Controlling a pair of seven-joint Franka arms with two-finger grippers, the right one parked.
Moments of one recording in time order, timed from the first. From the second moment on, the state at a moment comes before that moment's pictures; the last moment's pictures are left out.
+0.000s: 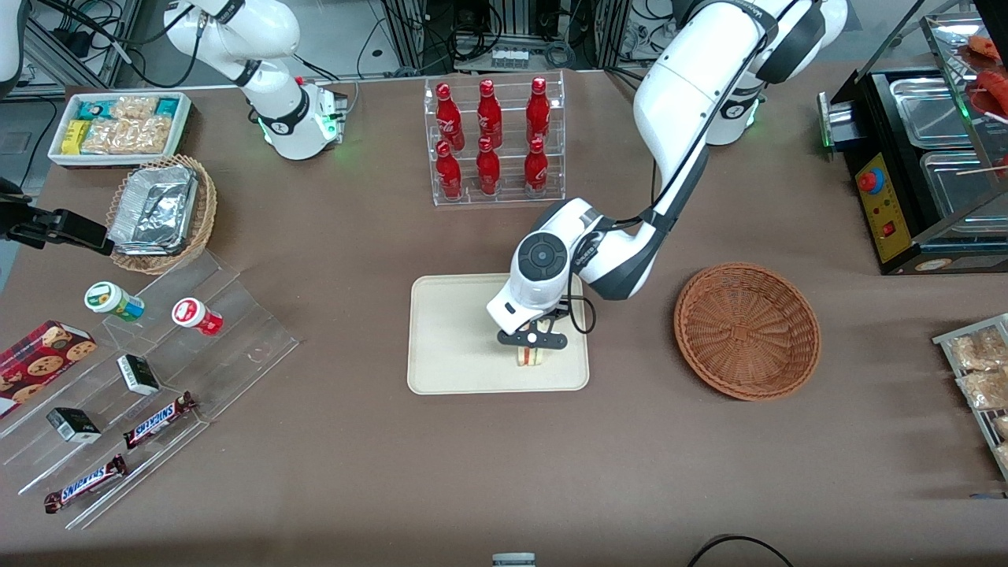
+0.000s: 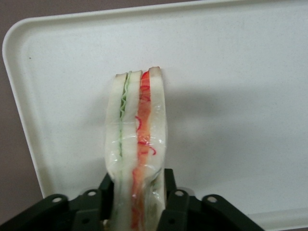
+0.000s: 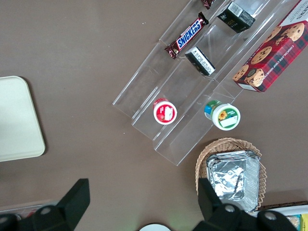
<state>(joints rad) -0.57 0.76 -0.19 -1.47 0.06 2.19 -0.66</state>
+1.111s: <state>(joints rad) -0.46 0.53 -0.17 -1.40 0.05 1.90 -0.66</state>
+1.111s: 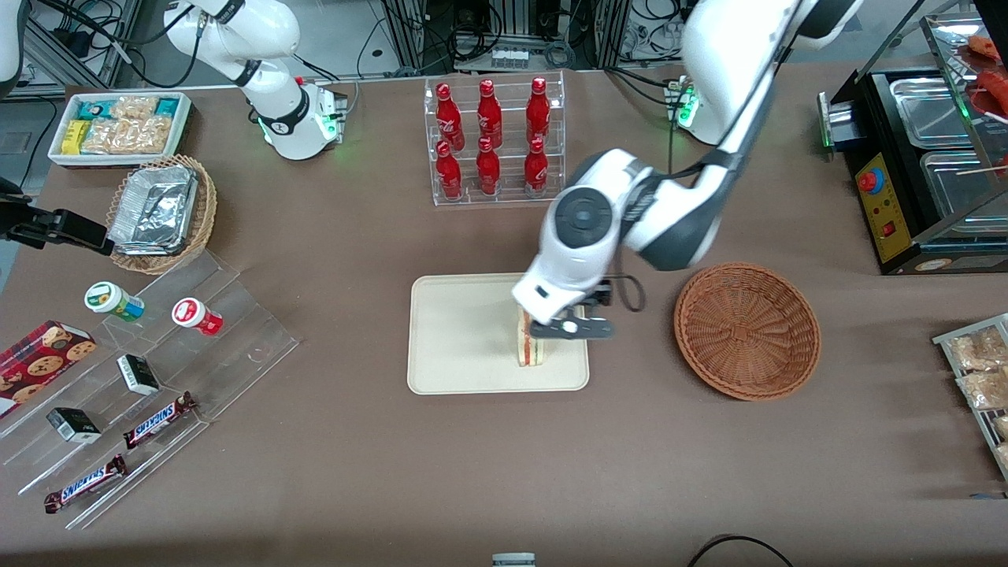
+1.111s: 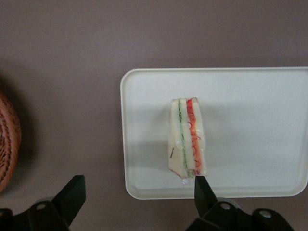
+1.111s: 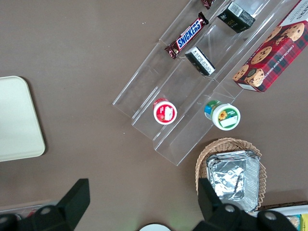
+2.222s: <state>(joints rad) -0.05 0.29 -0.17 -1.40 0.01 1.52 -0.24</state>
